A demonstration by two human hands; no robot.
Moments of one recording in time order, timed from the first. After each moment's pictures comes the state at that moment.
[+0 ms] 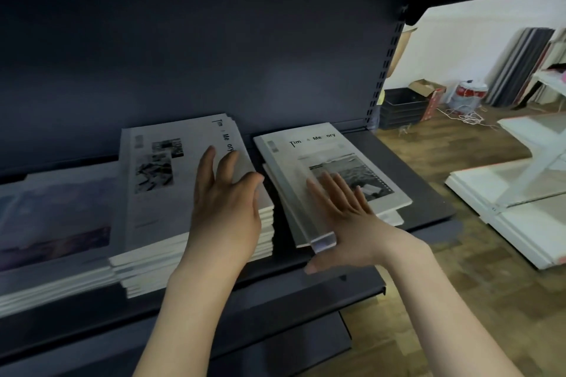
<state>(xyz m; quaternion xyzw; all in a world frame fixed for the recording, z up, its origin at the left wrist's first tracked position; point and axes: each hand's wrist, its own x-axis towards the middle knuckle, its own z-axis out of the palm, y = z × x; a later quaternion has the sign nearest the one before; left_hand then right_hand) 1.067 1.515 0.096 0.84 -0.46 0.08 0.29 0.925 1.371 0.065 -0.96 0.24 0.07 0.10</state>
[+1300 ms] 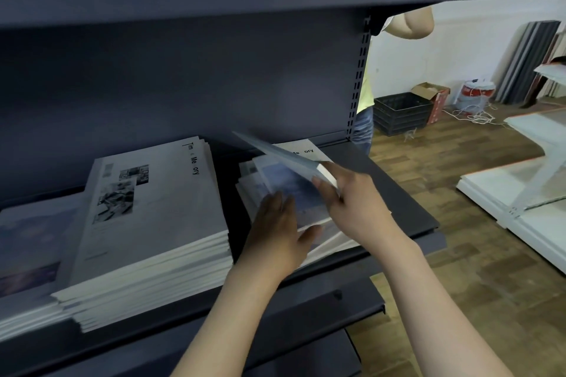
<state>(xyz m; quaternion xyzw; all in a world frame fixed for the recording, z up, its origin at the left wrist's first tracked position) 1.011 1.412 0.053 0.83 -0.53 -0.03 0.19 0.907 1.325 0.096 -0.88 0.22 -0.35 0.23</state>
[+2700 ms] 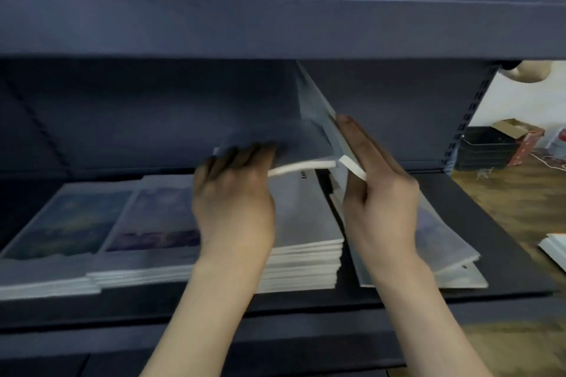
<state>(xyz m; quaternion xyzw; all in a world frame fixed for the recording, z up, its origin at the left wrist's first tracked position) 1.094 1.561 0.159 0.88 -0.33 0.28 0.20 1.010 1.442 0.146 -0.81 0.13 -0.55 0.17</state>
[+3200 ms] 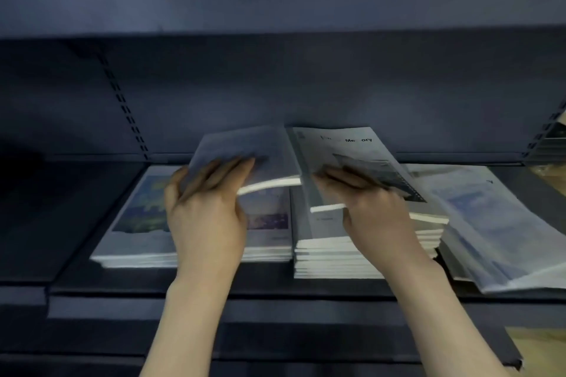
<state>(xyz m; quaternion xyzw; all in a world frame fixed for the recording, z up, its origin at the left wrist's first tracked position) 1.172 1.685 0.112 0.85 -0.30 0.36 0.23 1.079 1.508 0.100 -0.93 0.06 -0.36 0.04</state>
